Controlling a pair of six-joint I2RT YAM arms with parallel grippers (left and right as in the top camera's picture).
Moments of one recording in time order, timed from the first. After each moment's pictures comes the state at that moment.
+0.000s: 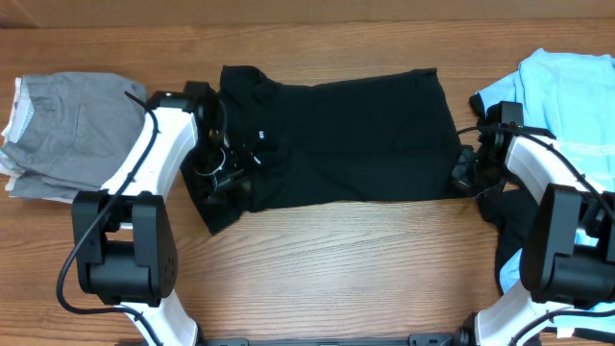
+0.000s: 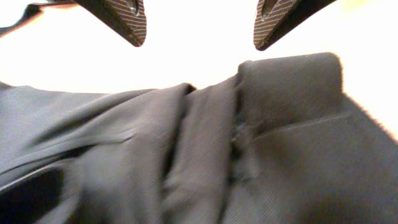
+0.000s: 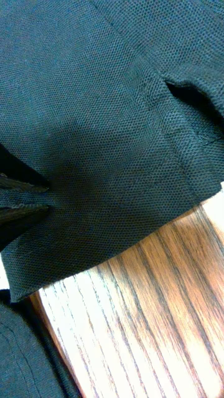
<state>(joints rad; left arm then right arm) -0.09 1.91 1.41 -1.25 0.29 -0.41 -0.16 1.87 1.13 -0.77 -0.08 0.36</state>
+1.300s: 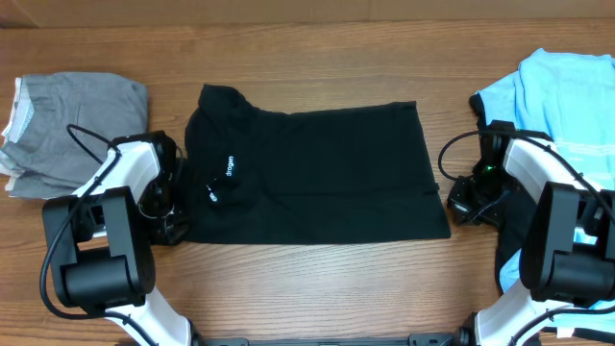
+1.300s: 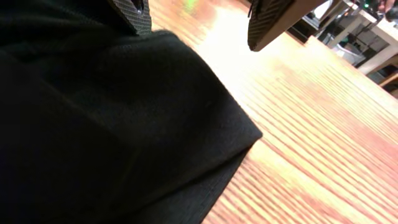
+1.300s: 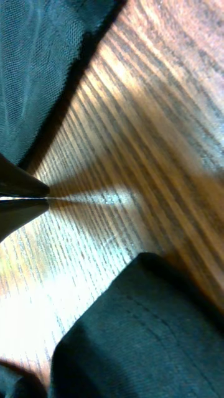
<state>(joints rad) 0.15 1.89 1.13 -1.19 -0.31 -0.51 -0.16 1.87 1.11 -1.06 -0.09 0.36</state>
